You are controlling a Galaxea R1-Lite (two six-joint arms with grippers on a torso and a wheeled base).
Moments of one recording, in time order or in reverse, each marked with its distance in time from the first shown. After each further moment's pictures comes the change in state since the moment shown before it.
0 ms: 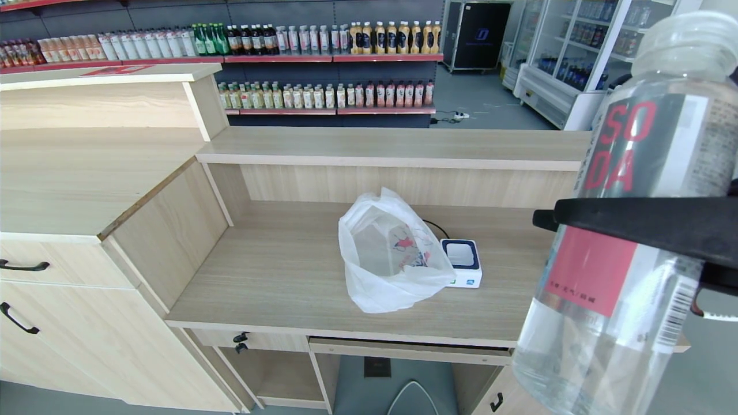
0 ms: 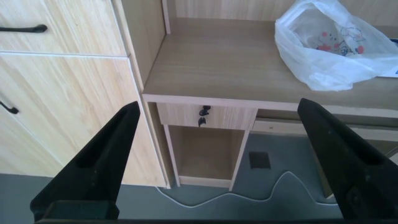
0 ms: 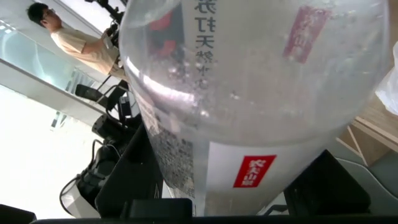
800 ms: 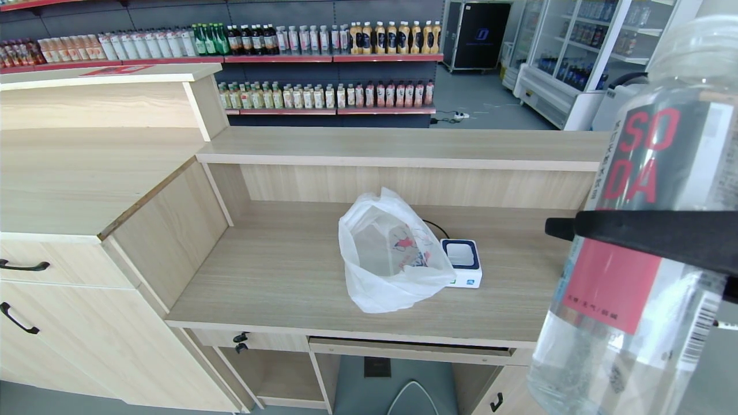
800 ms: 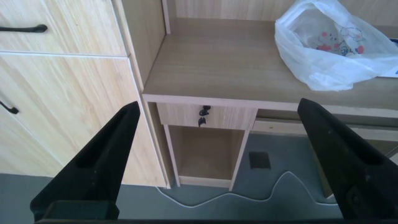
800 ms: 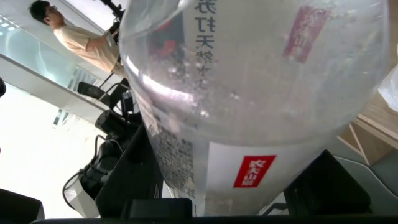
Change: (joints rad) left arm 0.000 0.000 0.000 0.000 0.000 0.000; right arm 0.001 -0.028 0.020 0.006 0.011 -0.001
